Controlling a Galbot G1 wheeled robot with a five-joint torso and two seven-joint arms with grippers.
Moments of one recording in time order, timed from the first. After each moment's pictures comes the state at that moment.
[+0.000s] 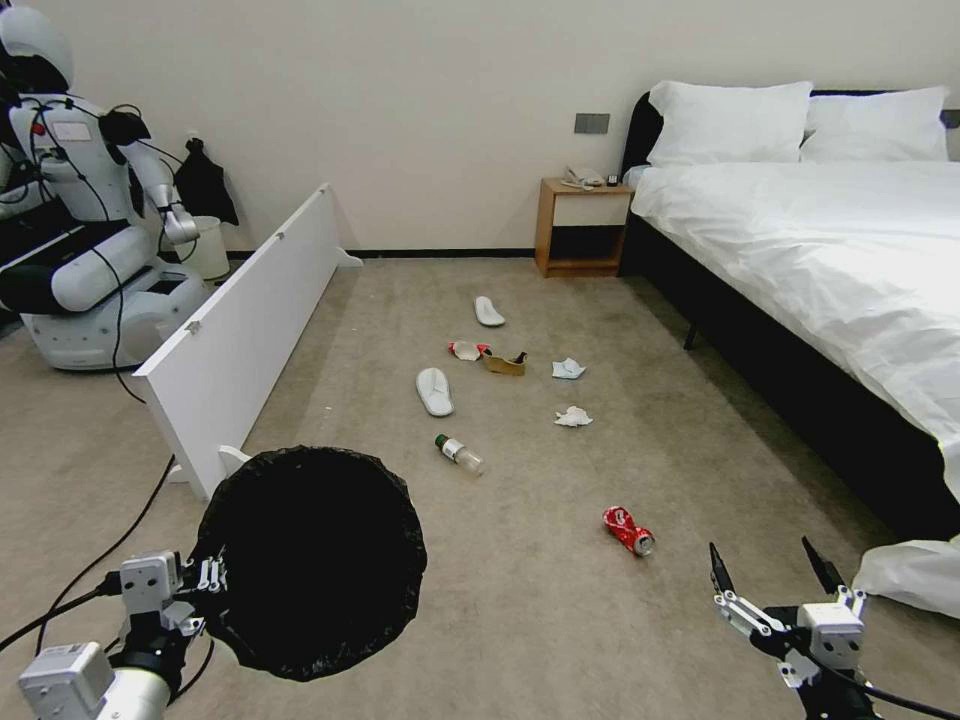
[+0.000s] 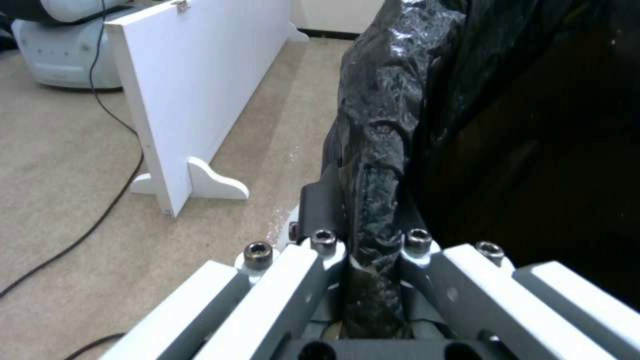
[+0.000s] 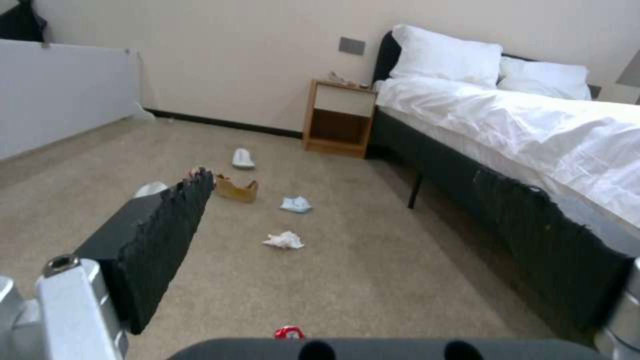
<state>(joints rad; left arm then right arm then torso) 1.77 -1.24 -0.83 -2.40 -0.53 0.35 -0.17 -1.86 1.40 0.77 2.26 0.12 0.18 -0.02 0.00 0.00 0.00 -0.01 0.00</state>
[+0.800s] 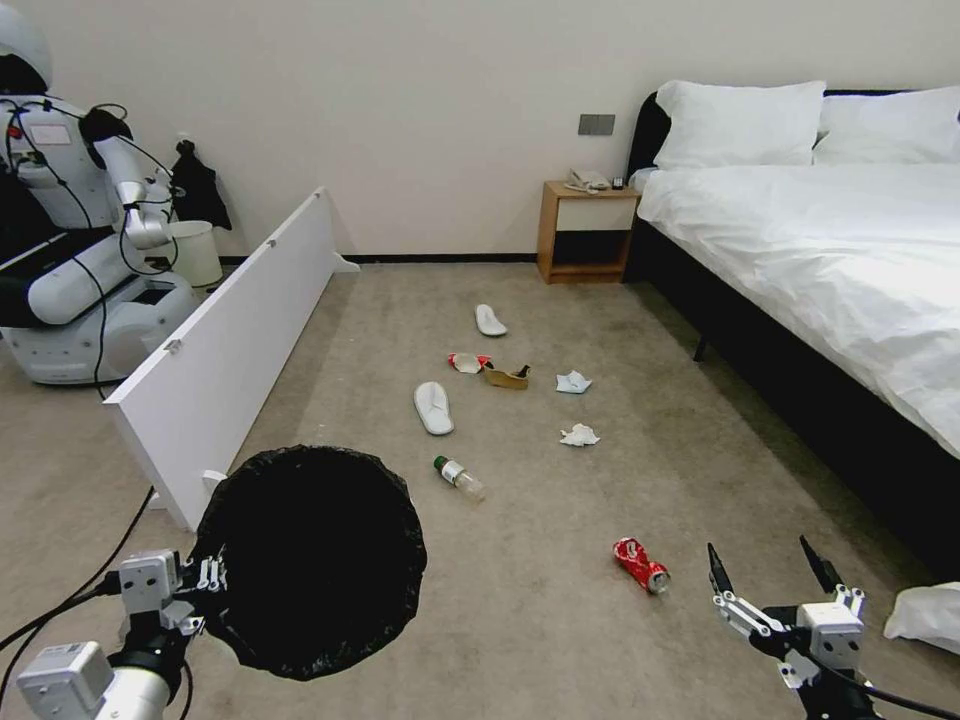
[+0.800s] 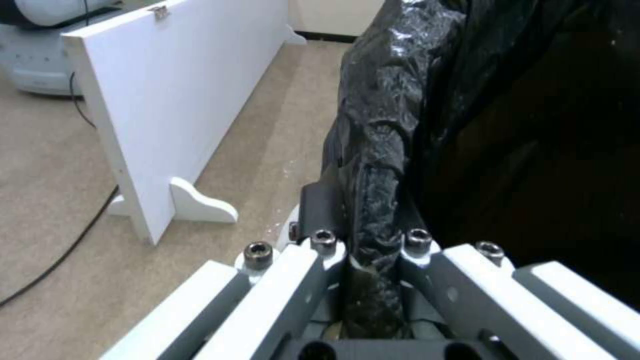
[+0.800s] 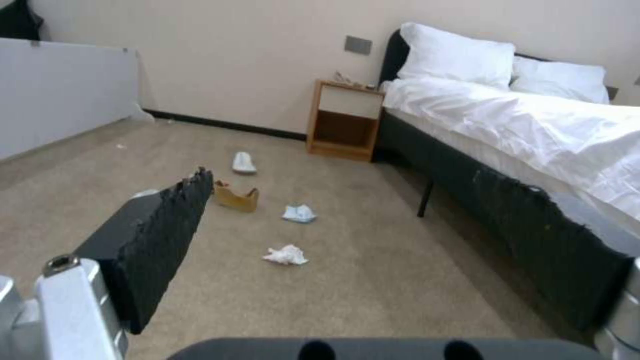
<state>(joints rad) 1.77 -1.24 -0.83 -2.40 -0.54 0.35 -0.17 -1.86 1.40 0.78 2.26 0.13 0.18 -0.04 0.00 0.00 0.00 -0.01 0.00</state>
